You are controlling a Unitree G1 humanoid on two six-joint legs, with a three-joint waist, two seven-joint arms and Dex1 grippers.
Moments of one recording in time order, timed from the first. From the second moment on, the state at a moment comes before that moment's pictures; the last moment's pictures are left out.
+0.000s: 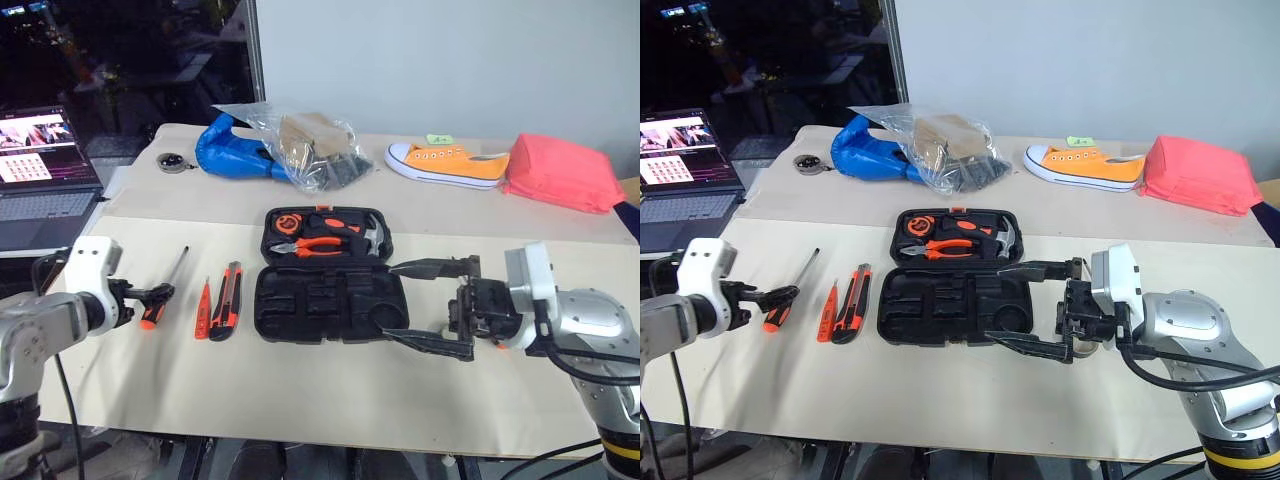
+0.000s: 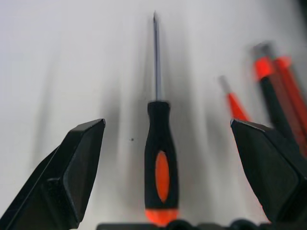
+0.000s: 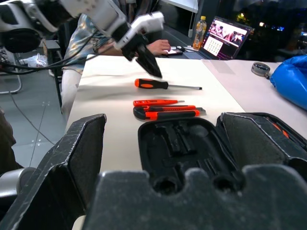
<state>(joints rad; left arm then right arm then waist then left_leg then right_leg) -0.28 0.85 0.32 -0.14 -0.61 1.29 -0.34 -0.14 -0.77 -0.13 -0.54 0.73 0.36 1.10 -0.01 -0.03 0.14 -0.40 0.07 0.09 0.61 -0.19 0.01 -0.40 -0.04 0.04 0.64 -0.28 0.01</state>
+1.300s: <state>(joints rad) -1.03 0.59 -0.61 0.54 0.03 0.24 -1.25 0.30 -0.76 -0.52 -0.61 0.71 0.29 1.04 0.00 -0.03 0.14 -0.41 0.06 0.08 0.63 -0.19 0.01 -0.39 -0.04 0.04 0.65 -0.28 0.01</state>
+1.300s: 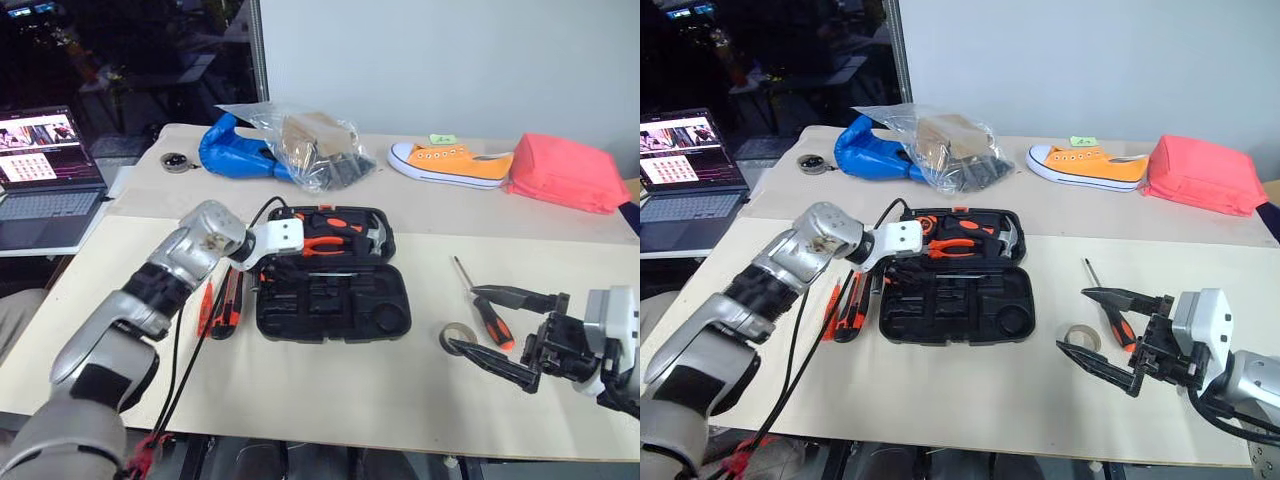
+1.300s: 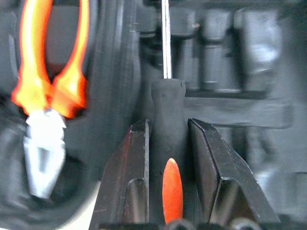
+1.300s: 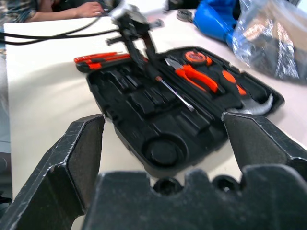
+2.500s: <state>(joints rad) -0.54 0.31 -0.15 0.03 -0.03 0.59 -0.65 0.29 -0.75 -0.48 -0.62 0.71 0.29 1.00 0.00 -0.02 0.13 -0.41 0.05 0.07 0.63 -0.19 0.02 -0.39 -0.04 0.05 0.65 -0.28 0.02</state>
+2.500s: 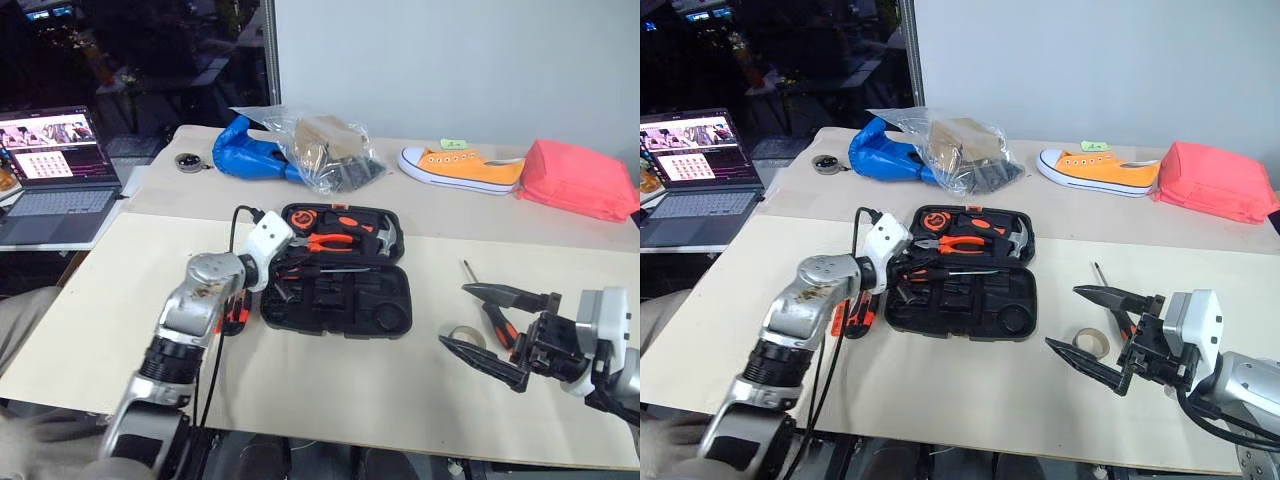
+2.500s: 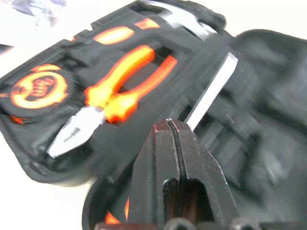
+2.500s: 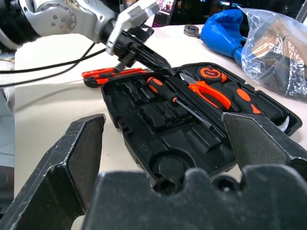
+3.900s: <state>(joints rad) -0.34 0.72 0.05 -0.56 -0.79 0.83 -1.05 0.00 -0.94 -0.30 -0.32 0.53 0.89 0.64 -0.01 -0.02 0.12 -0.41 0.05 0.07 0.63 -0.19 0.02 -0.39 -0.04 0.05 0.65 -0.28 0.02</state>
